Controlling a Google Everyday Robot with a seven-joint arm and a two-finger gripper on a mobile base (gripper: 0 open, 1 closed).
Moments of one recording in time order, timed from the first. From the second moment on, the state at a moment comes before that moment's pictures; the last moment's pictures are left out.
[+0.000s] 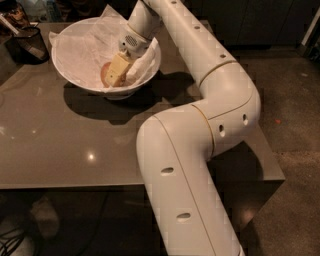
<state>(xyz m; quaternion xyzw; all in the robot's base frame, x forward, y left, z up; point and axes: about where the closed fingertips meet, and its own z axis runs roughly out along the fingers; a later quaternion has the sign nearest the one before) 0.714 0.113 0.859 -0.56 0.77 0.27 0.12</state>
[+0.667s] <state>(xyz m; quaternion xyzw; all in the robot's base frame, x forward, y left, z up) 0.719 0.117 0.864 -0.56 0.77 0.26 0.14</state>
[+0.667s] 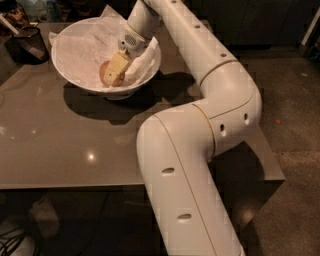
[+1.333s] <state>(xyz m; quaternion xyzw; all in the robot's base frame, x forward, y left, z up) 0.713 0.108 0.904 -0.57 0.76 0.25 0.18</state>
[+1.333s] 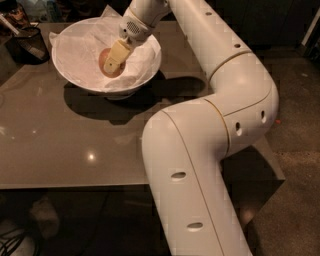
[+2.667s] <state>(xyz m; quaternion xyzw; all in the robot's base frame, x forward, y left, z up) 0.645 0.102 0.991 -0.64 0.69 0.25 0.21</state>
